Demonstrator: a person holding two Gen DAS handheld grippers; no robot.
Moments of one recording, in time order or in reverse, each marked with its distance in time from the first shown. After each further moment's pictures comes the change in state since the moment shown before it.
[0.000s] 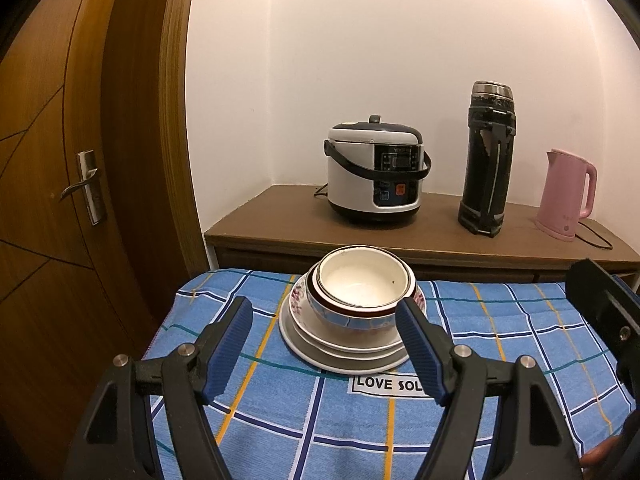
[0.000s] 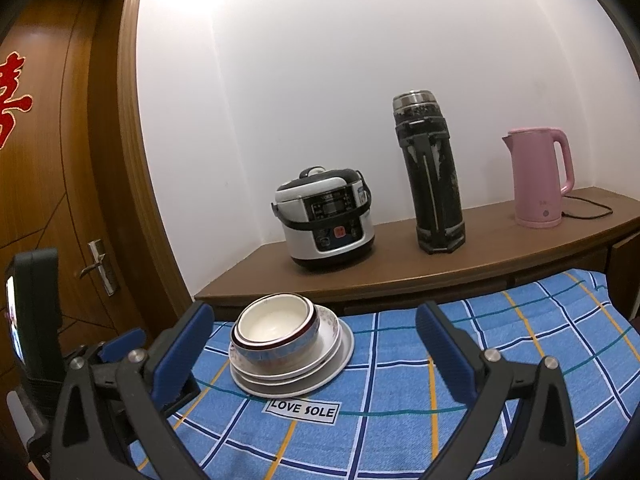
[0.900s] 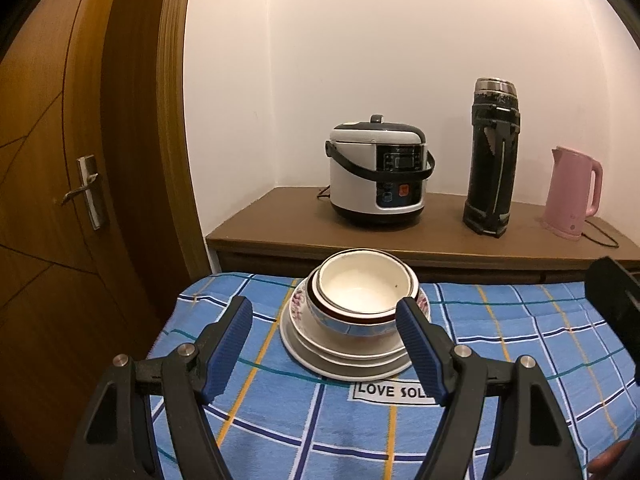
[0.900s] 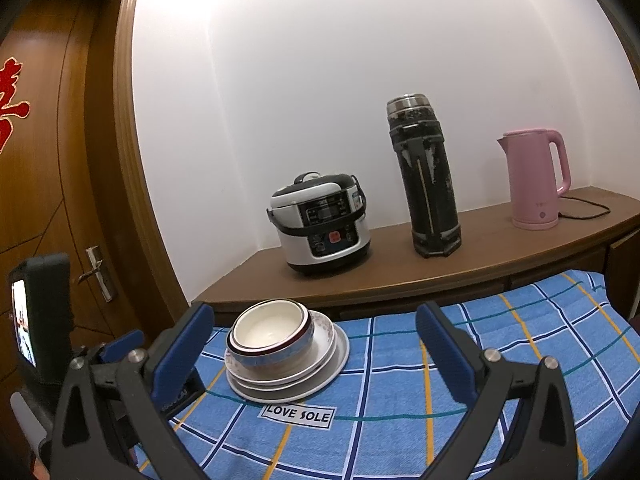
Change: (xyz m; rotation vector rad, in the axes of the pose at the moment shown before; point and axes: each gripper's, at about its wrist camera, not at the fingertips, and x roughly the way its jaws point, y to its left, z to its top) left arm 0.006 -0.007 0.003 0.006 -0.005 0.019; right arm -0.002 -0.007 0.001 0.014 -0.022 -0.008
